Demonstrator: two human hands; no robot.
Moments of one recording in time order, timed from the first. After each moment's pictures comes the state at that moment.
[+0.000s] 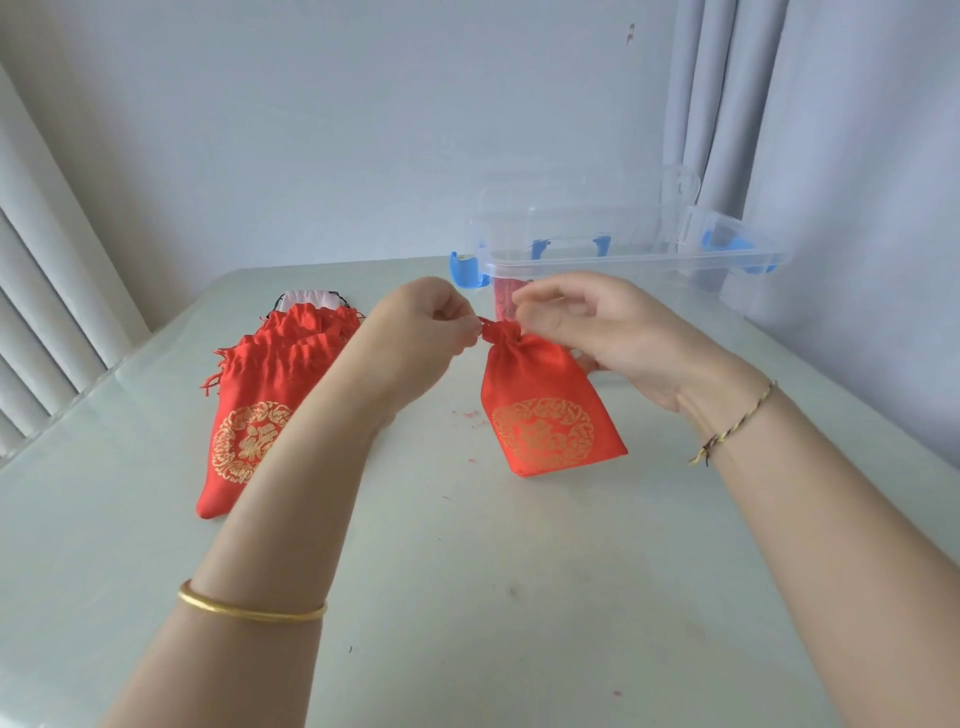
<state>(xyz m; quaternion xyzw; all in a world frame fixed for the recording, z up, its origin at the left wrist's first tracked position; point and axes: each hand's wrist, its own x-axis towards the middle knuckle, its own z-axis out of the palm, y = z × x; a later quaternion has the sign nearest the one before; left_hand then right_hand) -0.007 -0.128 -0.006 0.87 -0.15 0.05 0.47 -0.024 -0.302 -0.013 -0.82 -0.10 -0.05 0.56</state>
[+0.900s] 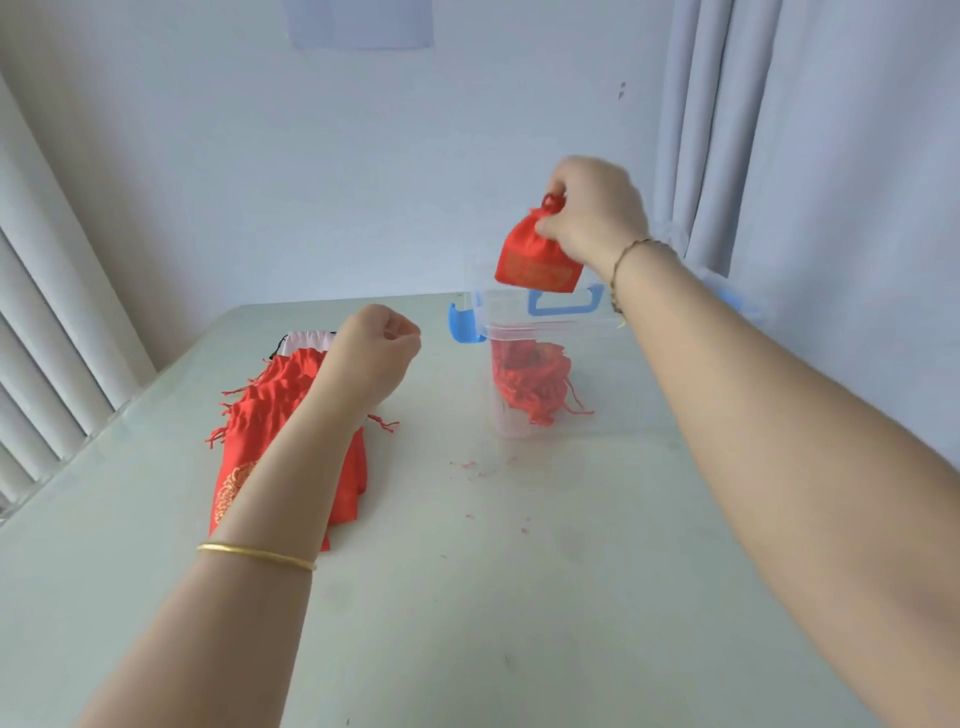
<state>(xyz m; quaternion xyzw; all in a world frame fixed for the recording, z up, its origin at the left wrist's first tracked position) 0.061 -0.110 -0.001 0.87 -0.05 0.13 0.47 0.085 -0.312 0.084 -0.92 0.03 -0.32 0.21</state>
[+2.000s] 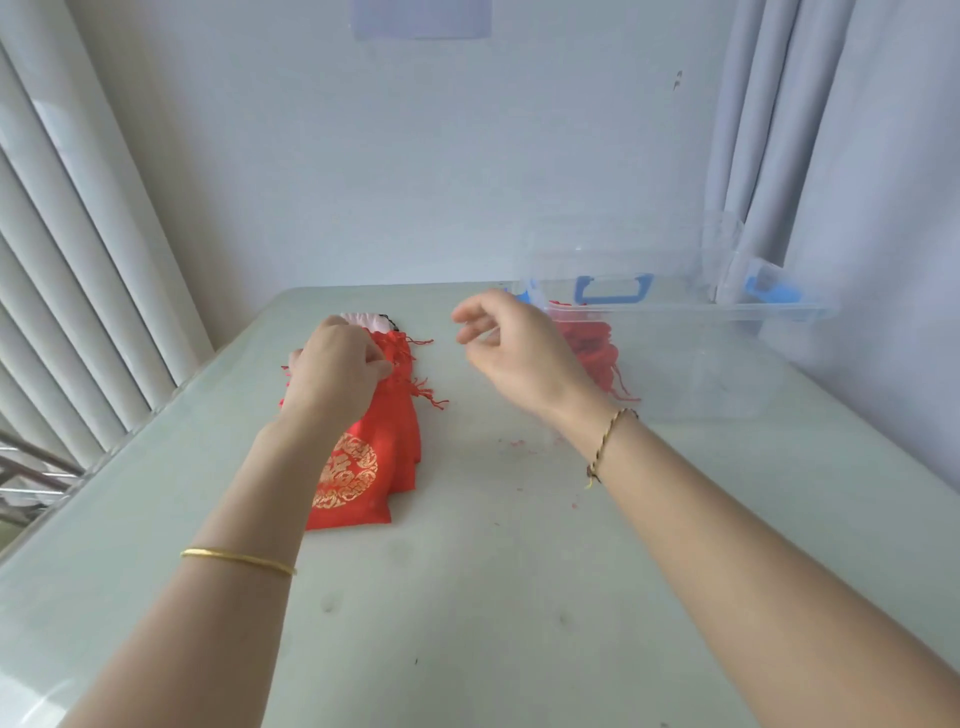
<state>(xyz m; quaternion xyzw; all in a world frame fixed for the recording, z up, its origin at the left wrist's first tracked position) 0.050 -0.033 -0.021 0.96 -0.04 0.18 0.20 0.012 -0.207 -0.007 -0.87 -0.15 -0.16 0.44</state>
